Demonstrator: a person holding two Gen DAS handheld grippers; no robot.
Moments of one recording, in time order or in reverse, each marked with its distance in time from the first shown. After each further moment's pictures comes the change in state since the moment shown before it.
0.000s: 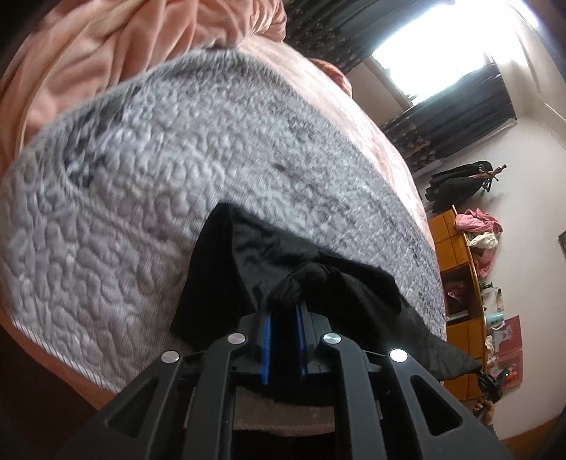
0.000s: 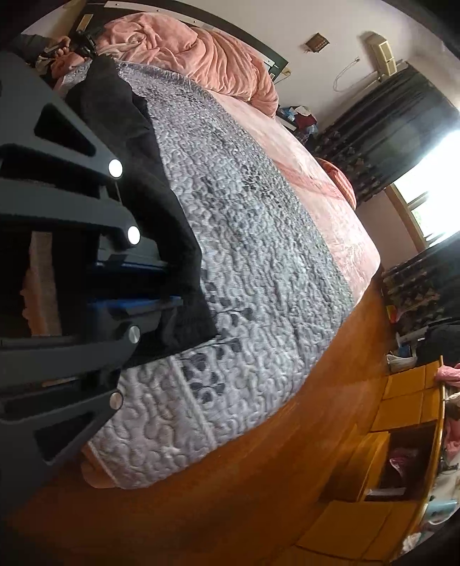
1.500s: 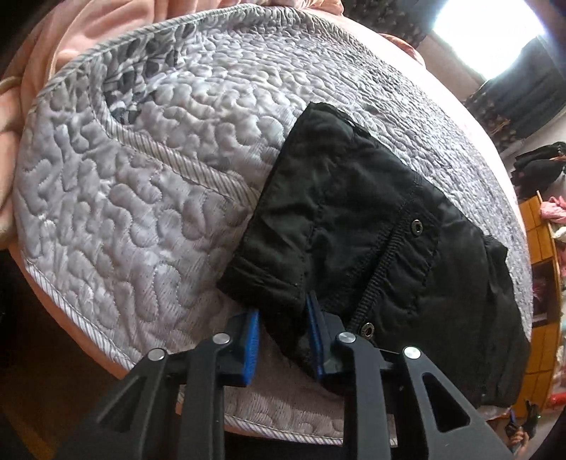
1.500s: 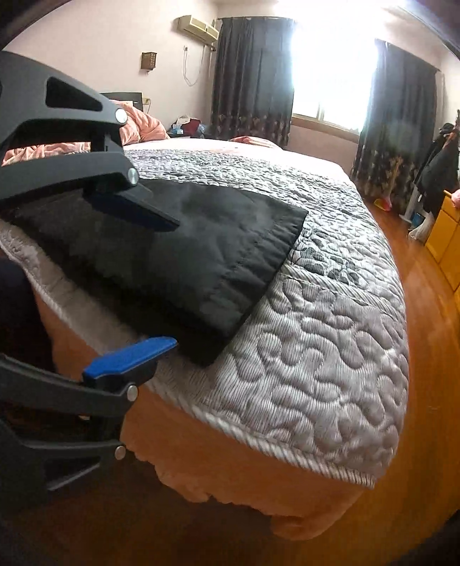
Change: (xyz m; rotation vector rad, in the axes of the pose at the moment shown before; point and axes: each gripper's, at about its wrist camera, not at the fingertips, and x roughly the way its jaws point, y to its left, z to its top) left arm 0.067 0.015 -0.034 -0.016 0.048 0.398; right arm 0.072 -0.103 -0.120 0.730 0.017 0.155
